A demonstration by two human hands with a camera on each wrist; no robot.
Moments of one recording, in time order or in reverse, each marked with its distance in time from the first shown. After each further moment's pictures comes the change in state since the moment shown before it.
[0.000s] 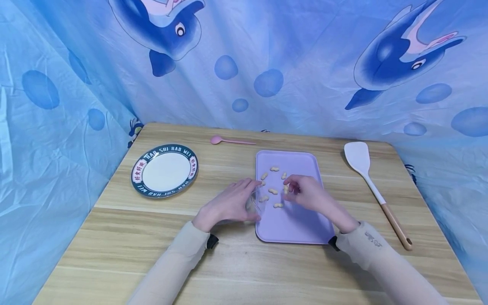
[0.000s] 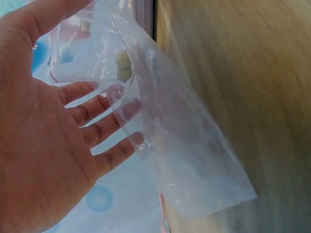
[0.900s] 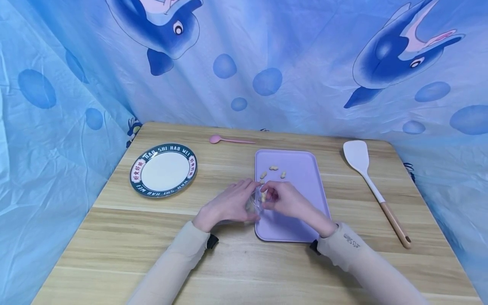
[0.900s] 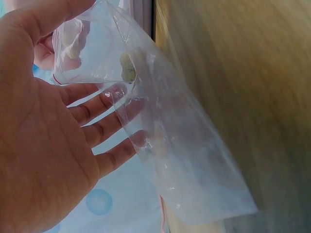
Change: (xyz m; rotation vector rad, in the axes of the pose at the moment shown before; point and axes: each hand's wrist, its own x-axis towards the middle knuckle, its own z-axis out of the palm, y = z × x) left_hand 0.000 0.001 0.003 0.028 0.010 0.034; right_hand 0.009 -0.037 0.035 0.109 -0.076 -0.114
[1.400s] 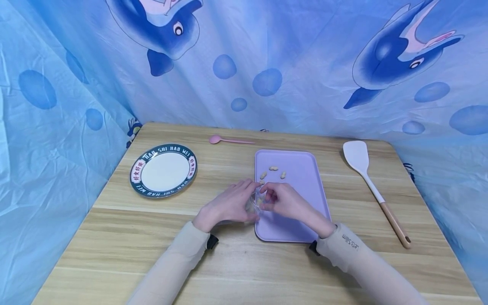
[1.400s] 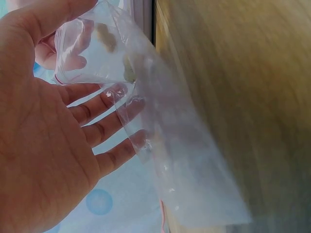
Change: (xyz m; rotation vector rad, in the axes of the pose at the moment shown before) left_hand -0.001 0.001 -0.001 -0.006 -0.016 -0.005; right_hand 0.001 0.002 0.004 -0.016 -0.011 0.016
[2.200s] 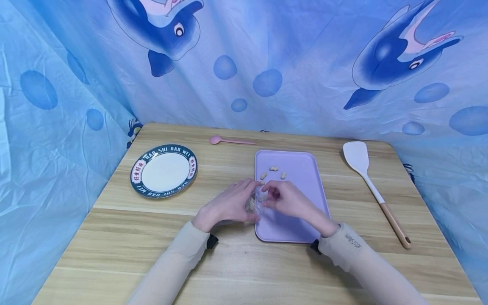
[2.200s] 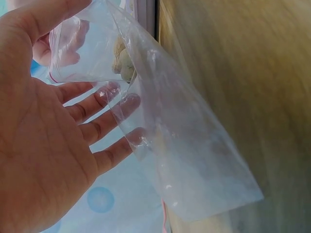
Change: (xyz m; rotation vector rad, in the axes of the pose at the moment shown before) left_hand 0.000 -0.001 -0.002 -0.049 0.007 0.002; right_hand -0.001 -0.001 -0.008 0.021 0.022 -0.031
